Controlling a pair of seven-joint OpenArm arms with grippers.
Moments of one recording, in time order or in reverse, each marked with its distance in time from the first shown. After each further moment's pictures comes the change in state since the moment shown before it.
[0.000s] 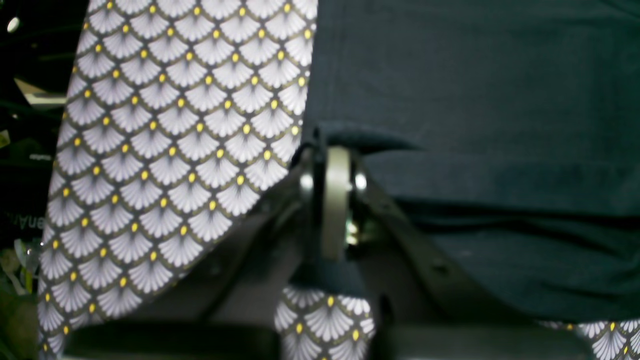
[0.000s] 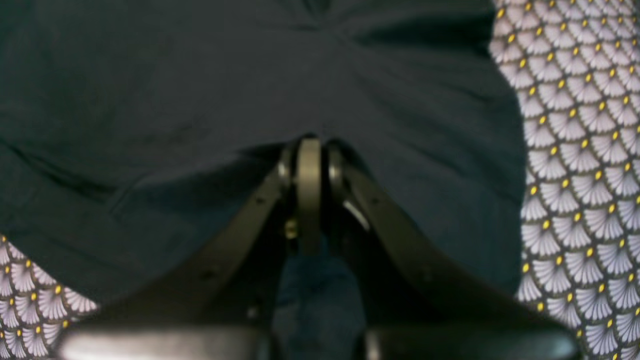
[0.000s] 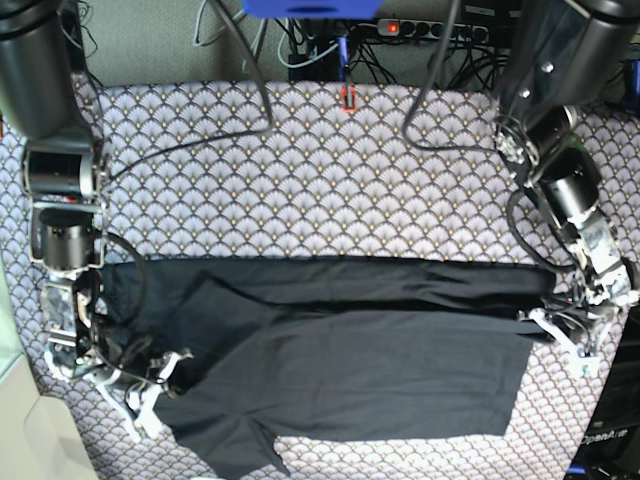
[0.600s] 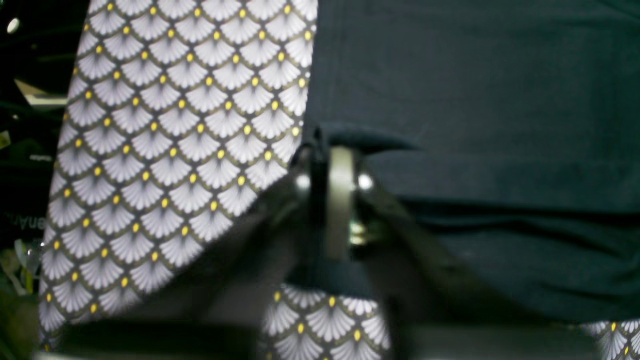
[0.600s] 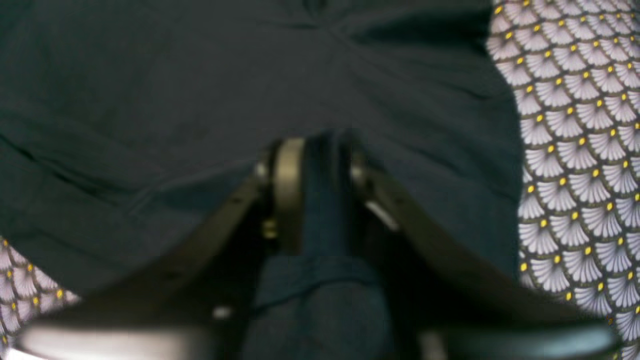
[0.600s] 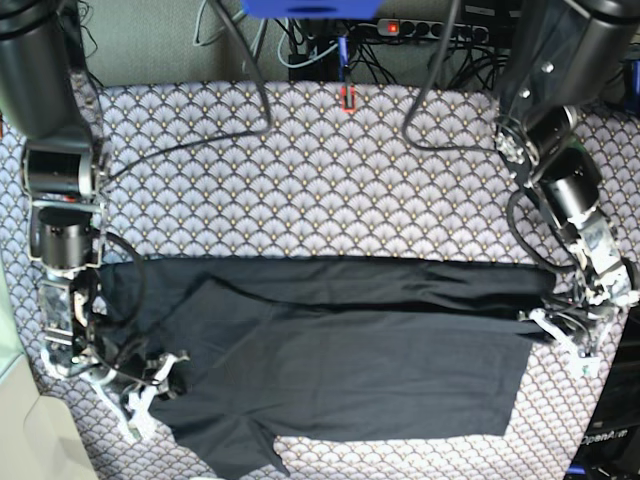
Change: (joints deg) left arm 0.0 0.0 0.0 0.1 0.0 0.0 0.0; right arm -0.2 0.2 2.2 0.0 0.1 0.0 0.5
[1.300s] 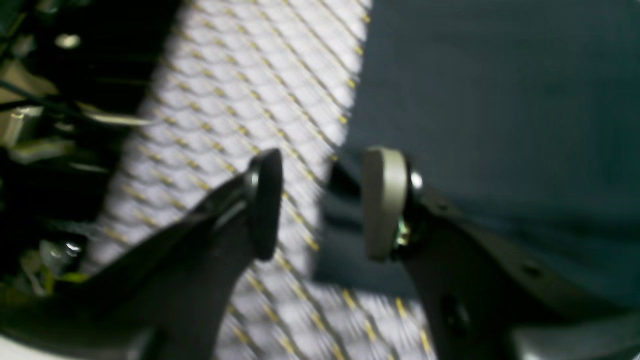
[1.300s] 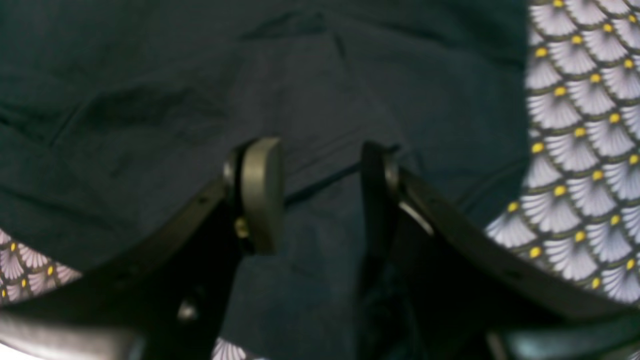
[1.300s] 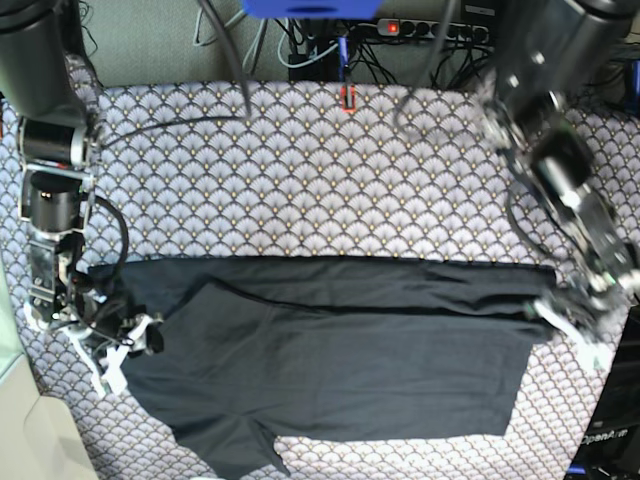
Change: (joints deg) left arm 6.2 3.7 -2.3 10.3 -0.5 -0.7 -0.1; right arm -7.0 2.8 5.3 0.2 0.0 0.0 0.2
